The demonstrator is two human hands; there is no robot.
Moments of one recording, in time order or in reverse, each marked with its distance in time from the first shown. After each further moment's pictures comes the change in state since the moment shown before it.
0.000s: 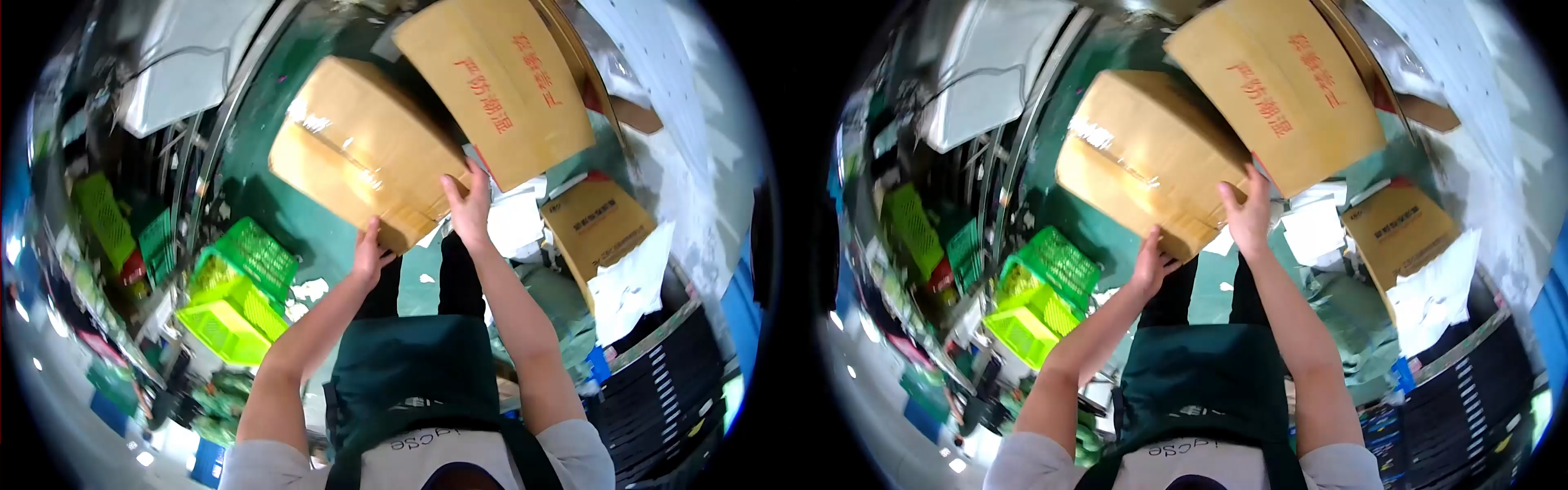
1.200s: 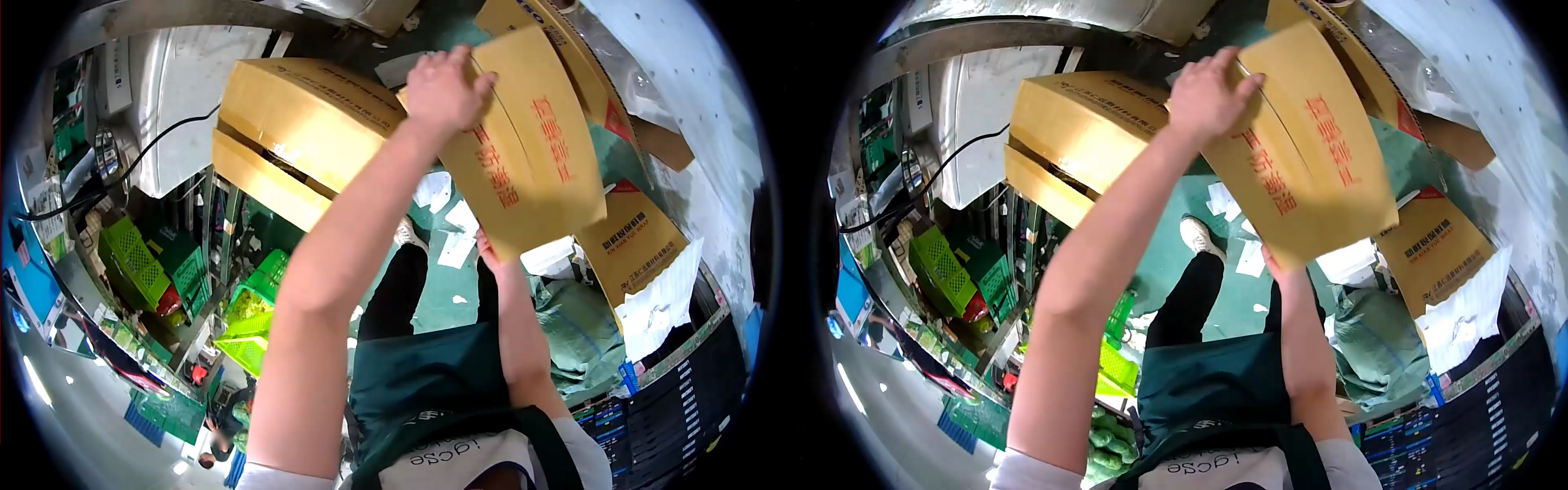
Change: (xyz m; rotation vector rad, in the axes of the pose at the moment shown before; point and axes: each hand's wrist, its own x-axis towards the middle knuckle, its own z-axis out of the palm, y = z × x) left_hand 0.063 0.258 0.238 1.419 0.201 1.393; right_hand 0.019 0.115 0.030 1.703 -0.027 0.951
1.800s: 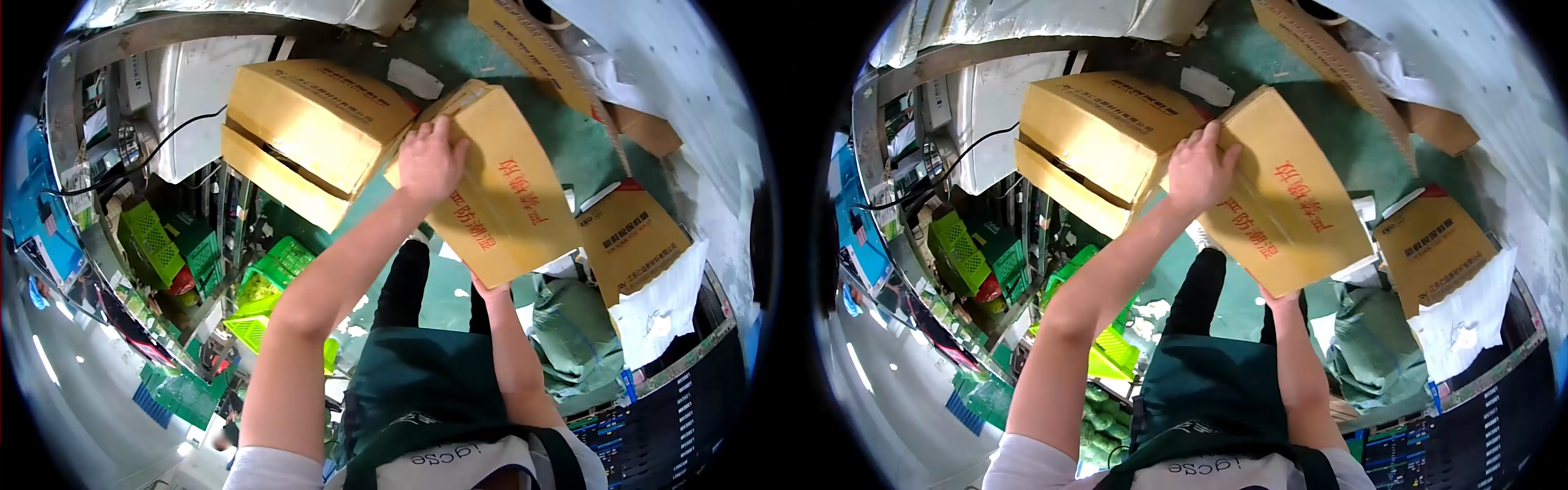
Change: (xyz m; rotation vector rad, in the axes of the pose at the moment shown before) left_hand -0.094 0.045 0.015 0.063 -0.118 -0.153; right_hand -0.078 -0.009 -0.060 0.042 -0.180 0.100
